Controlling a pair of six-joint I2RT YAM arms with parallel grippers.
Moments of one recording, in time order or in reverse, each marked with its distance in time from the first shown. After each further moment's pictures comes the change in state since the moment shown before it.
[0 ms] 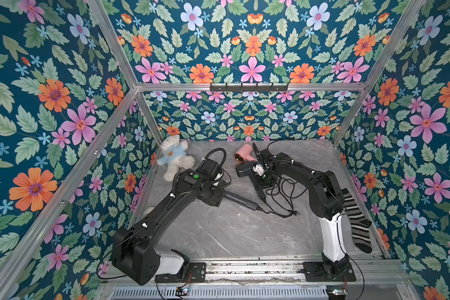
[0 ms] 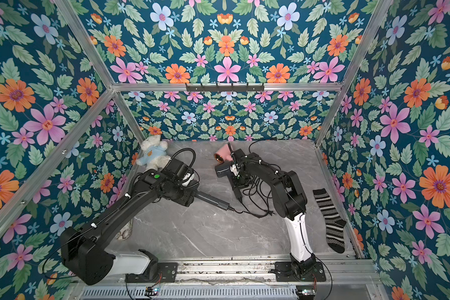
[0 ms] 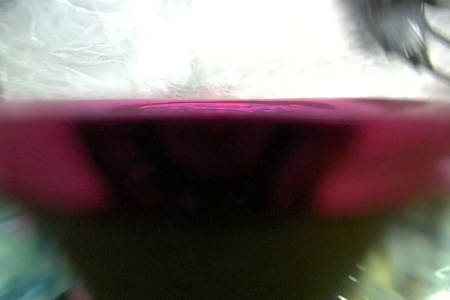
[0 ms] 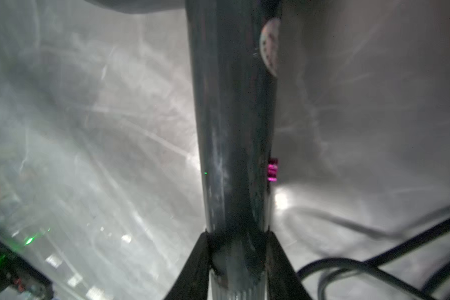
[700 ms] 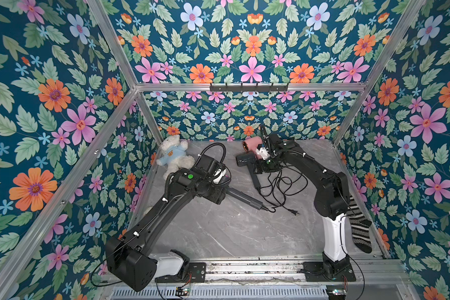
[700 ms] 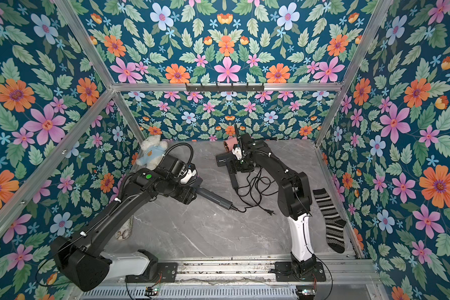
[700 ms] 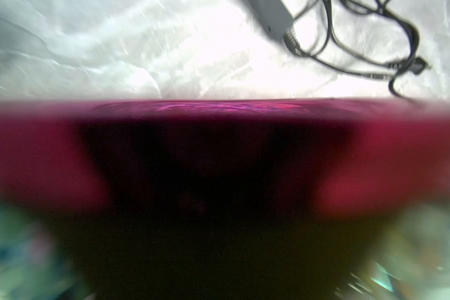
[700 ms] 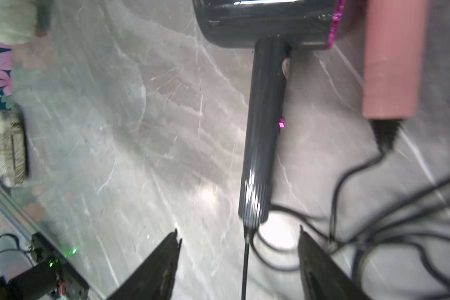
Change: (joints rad) left arm -0.001 -0.048 0.091 0.000 0.071 0.074; right arm -0.062 -0.125 0.117 -0.042 -0.066 -0.030
